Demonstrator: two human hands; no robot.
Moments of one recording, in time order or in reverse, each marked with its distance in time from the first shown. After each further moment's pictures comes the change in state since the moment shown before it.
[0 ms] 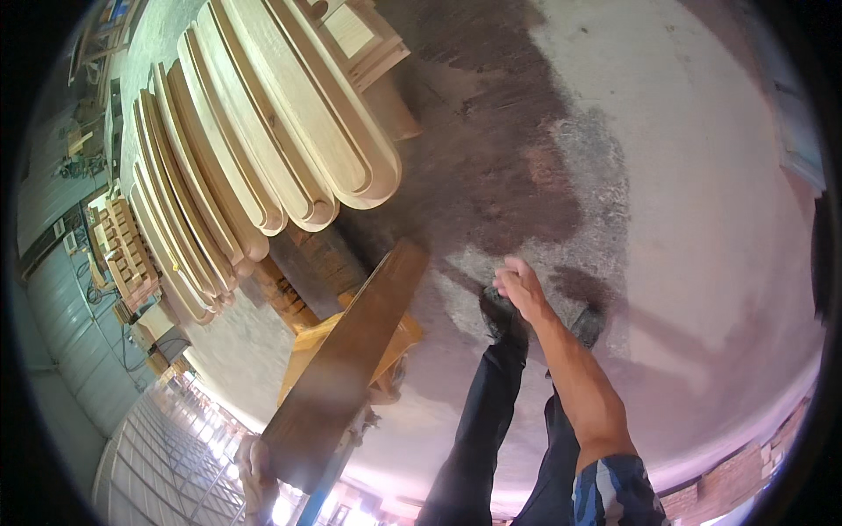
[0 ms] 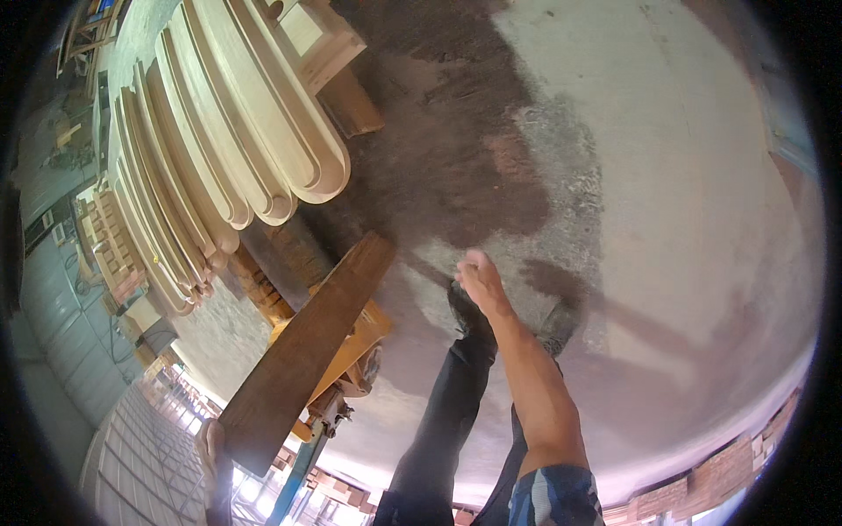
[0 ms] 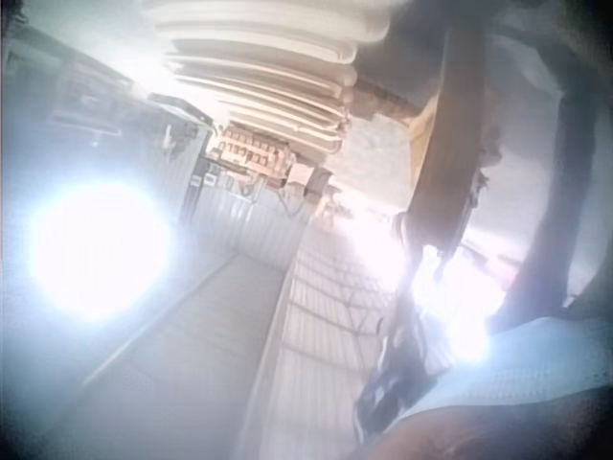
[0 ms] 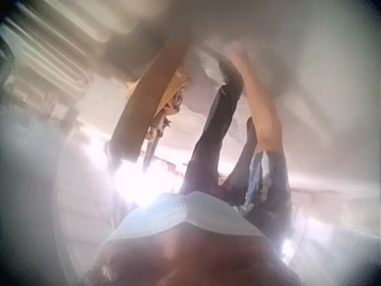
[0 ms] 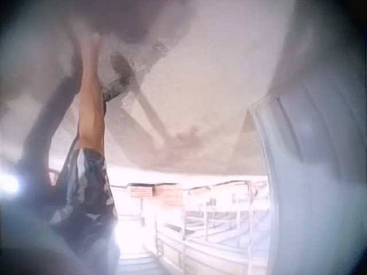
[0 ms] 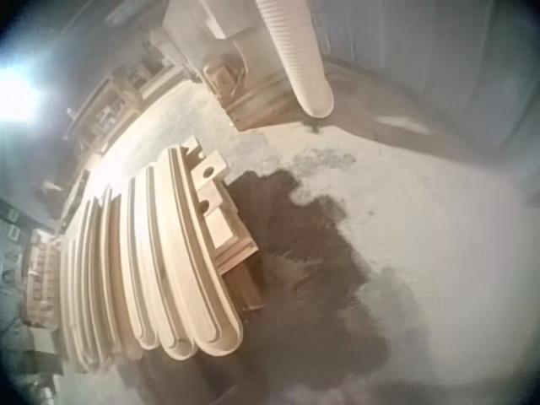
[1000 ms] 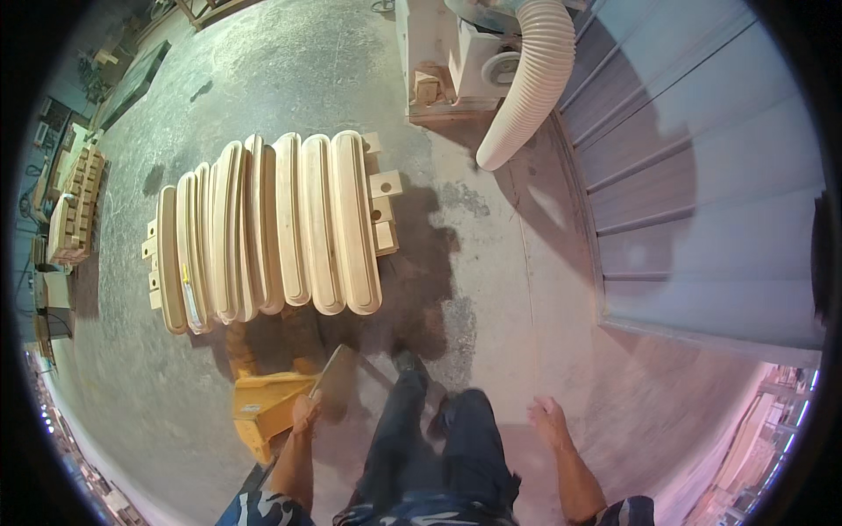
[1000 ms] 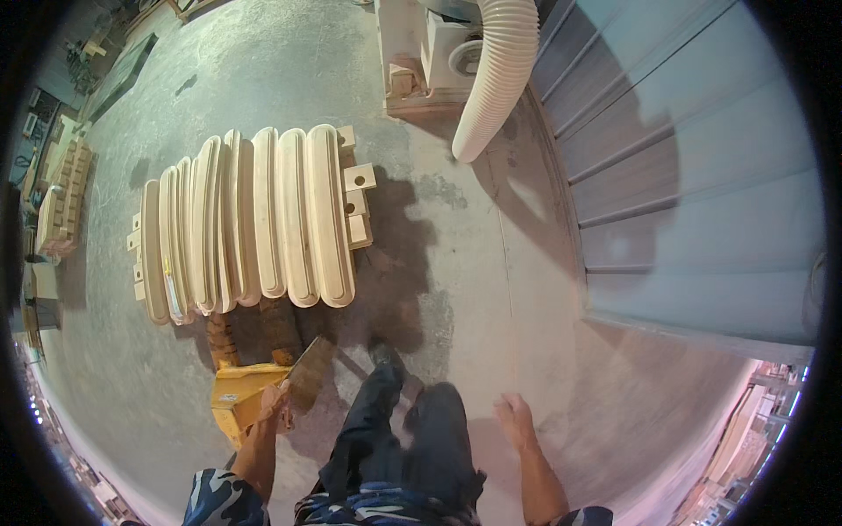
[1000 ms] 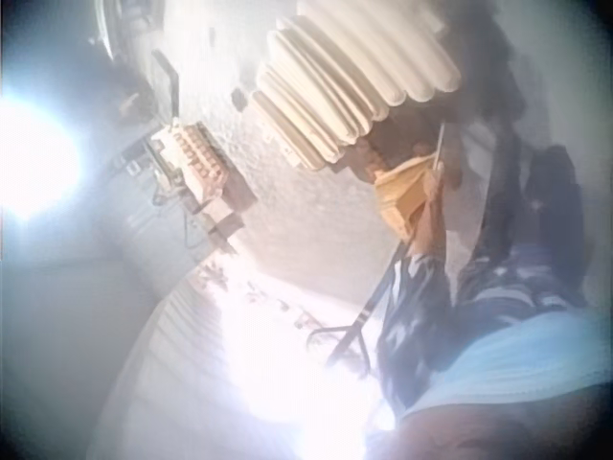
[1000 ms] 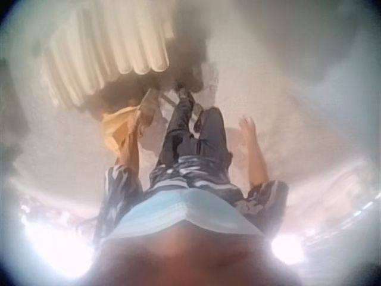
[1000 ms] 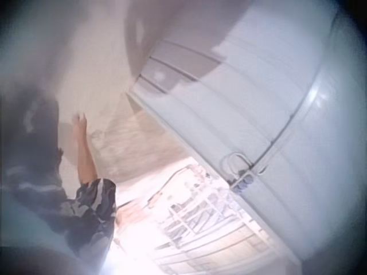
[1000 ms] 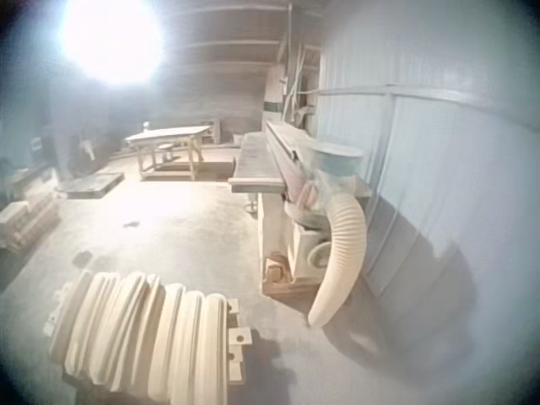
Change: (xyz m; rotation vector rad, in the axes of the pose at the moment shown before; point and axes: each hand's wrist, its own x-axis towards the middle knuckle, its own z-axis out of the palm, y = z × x) left_hand 0.007 0.002 0.010 -0.274 -0.329 -0.077; right_hand -0.481 -0.333 -0.169 -0.453 0.271 -0.259
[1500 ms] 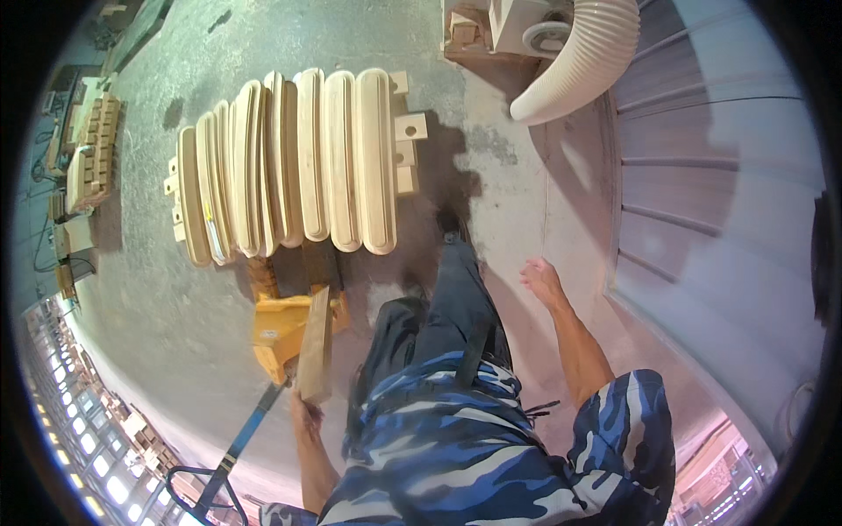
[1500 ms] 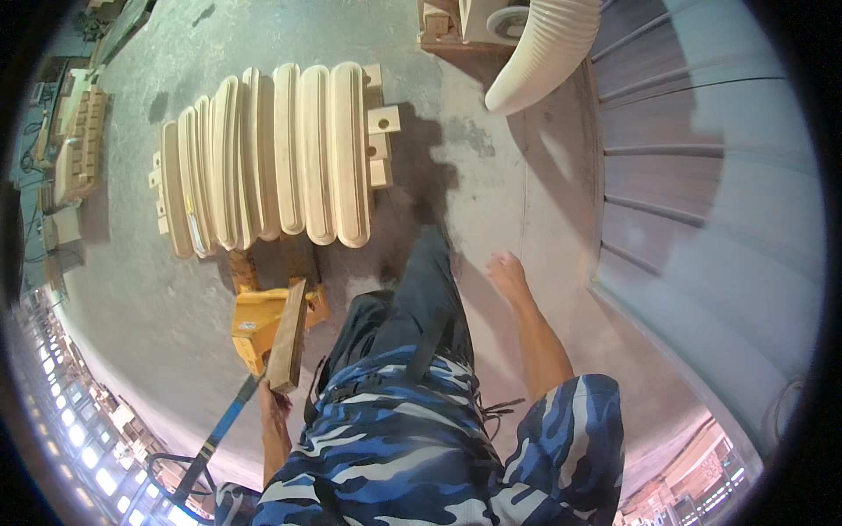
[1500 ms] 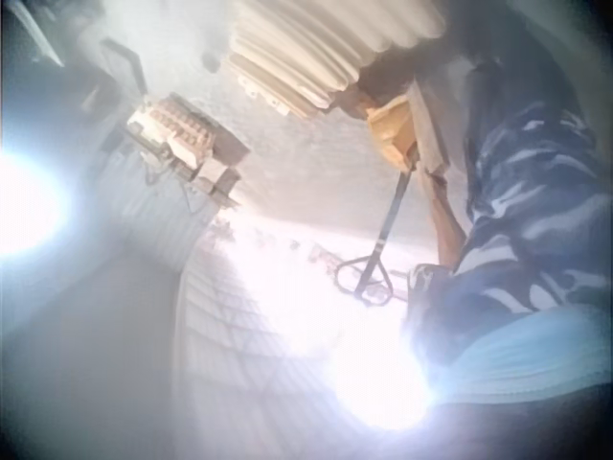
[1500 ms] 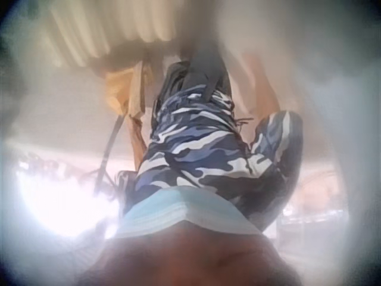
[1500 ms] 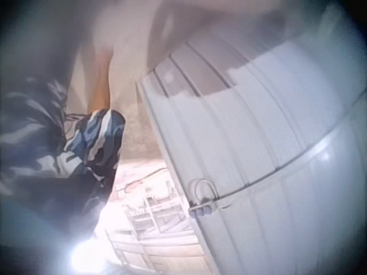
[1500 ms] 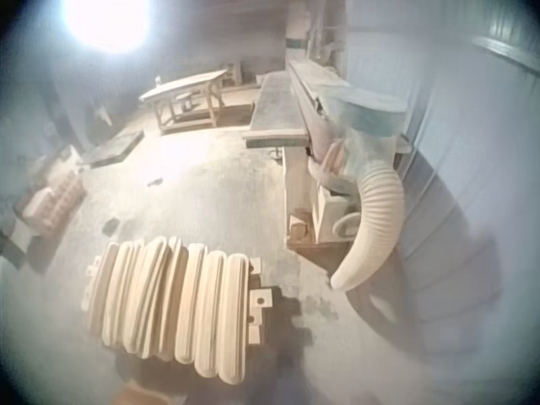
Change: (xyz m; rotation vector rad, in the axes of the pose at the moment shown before) left_hand -0.175 -0.012 -0.047 -1.368 0.171 -0.674; right_hand 0.226 -0.206 0.025 -0.274 -0.251 -0.072
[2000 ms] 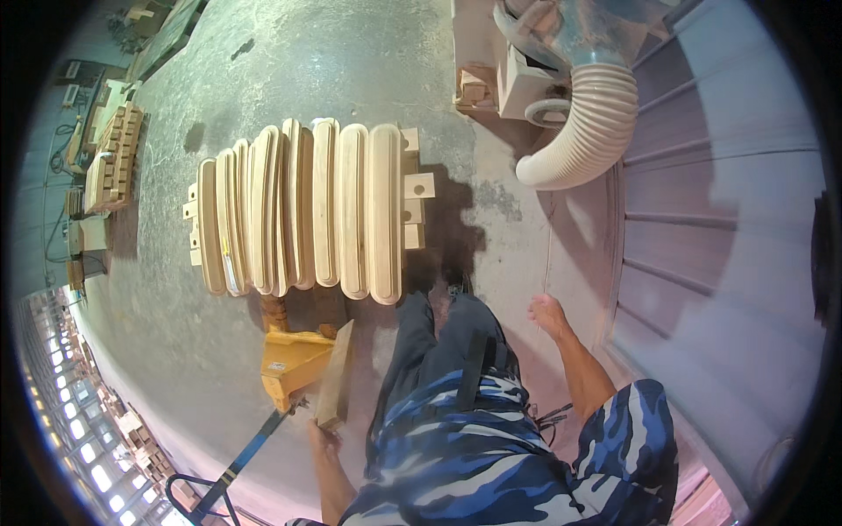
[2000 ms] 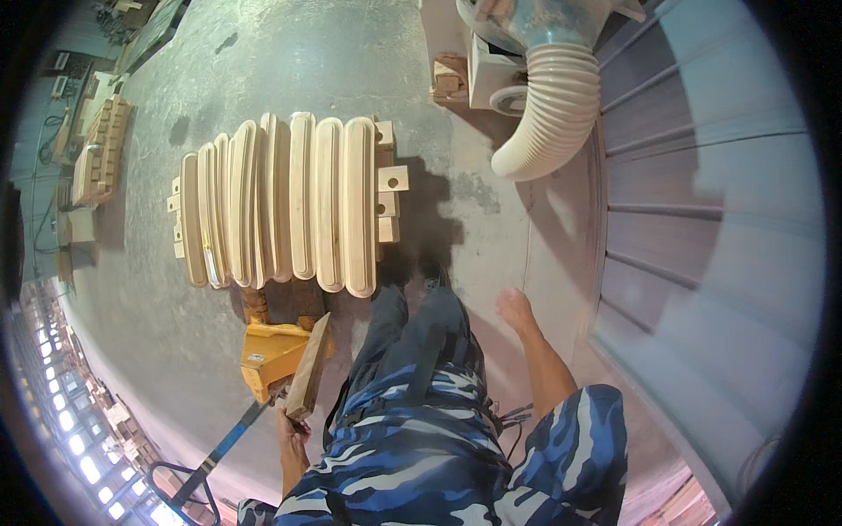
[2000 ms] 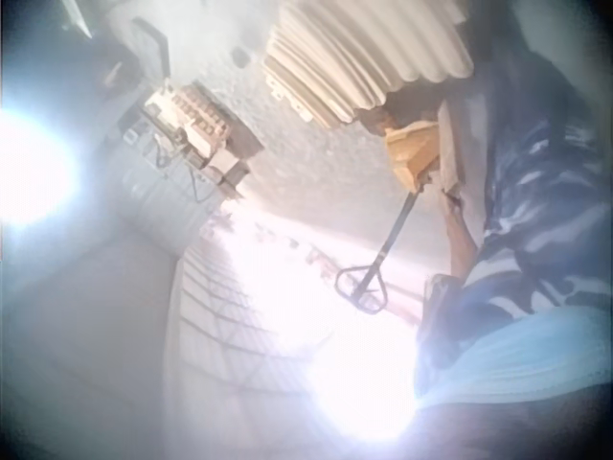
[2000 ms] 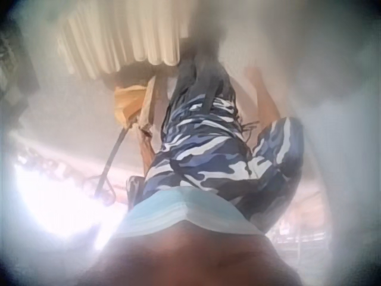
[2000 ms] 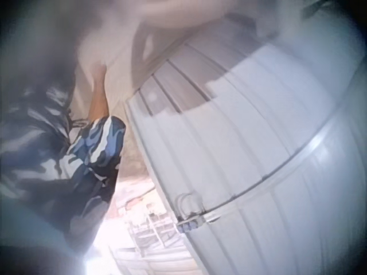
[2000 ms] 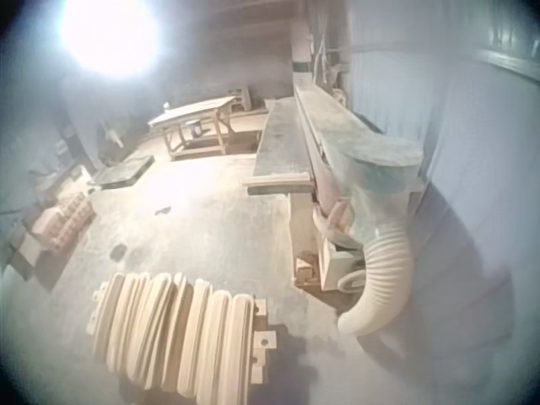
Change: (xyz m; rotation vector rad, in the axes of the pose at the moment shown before) left_hand -0.039 0.000 0.064 -0.120 -0.040 -0.194; right_hand 0.059 -0.072 -0.061 -0.057 -0.110 0.043
